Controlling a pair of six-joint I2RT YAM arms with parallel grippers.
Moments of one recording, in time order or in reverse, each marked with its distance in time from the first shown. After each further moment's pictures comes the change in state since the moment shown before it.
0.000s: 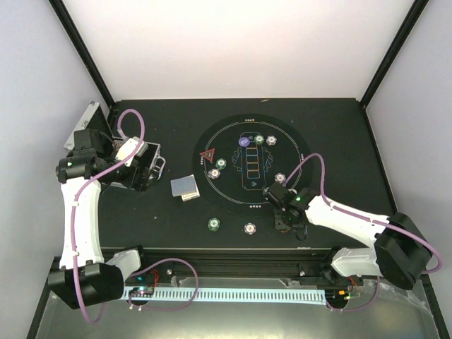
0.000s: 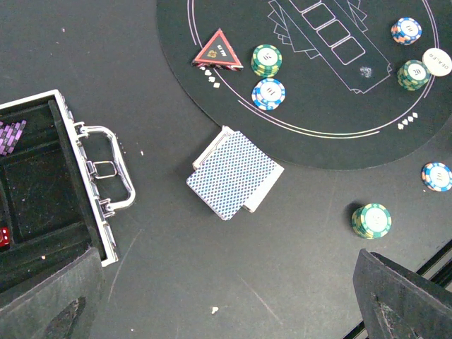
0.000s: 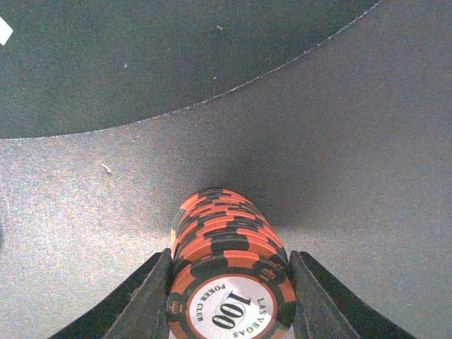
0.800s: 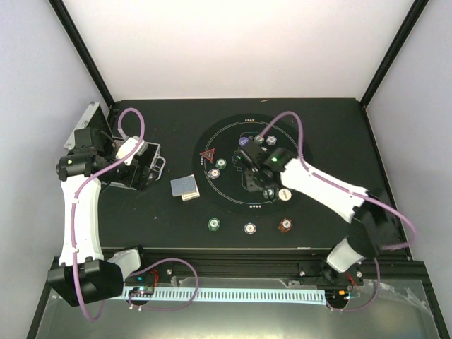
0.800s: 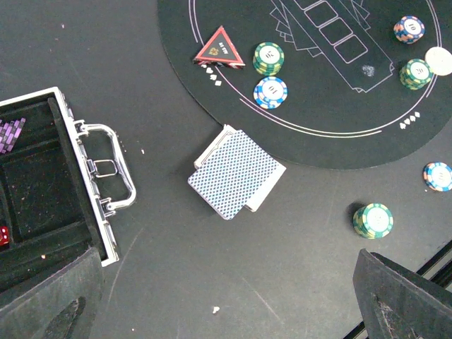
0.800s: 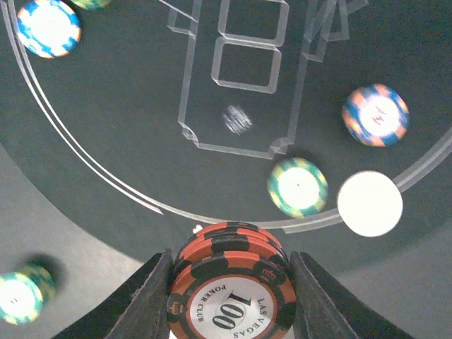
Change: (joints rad) left arm 0.000 0.018 0.006 0.000 -0.002 0.000; right arm 0.005 0.223 0.534 -0.110 0.054 -0.111
